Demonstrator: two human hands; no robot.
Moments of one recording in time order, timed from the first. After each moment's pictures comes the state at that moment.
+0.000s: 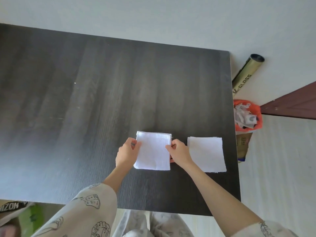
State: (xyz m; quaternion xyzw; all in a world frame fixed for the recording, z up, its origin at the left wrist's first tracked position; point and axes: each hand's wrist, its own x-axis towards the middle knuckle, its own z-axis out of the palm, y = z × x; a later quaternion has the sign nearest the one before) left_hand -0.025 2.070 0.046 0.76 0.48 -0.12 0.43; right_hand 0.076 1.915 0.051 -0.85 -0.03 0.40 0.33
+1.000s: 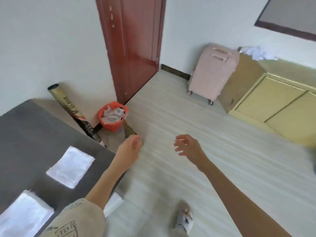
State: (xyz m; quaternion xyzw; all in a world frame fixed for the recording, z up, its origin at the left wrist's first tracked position) left_hand -0.027 1.687 0.188 0.87 -0.23 -0.23 0.37; right_hand -0.146 1.505 0.206 -0.73 0.35 -0.02 0.59
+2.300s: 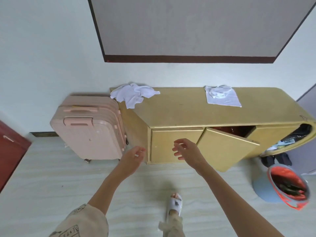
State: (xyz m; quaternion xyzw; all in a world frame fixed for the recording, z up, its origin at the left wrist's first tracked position) left_hand 0.041 0.585 0.183 0.74 -0.47 -0.37 0.31; right_hand -0.149 0.492 0.214 -0.63 0.52 -0.19 0.54
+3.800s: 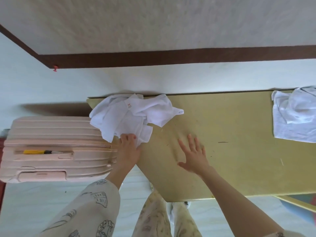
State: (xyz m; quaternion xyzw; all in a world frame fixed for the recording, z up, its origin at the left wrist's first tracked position) left_hand 0.286 0.168 0.013 0.87 -0.42 -0.27 0.06; right_hand 0.068 0.094 0.009 -0.78 0.48 0.28 0.29
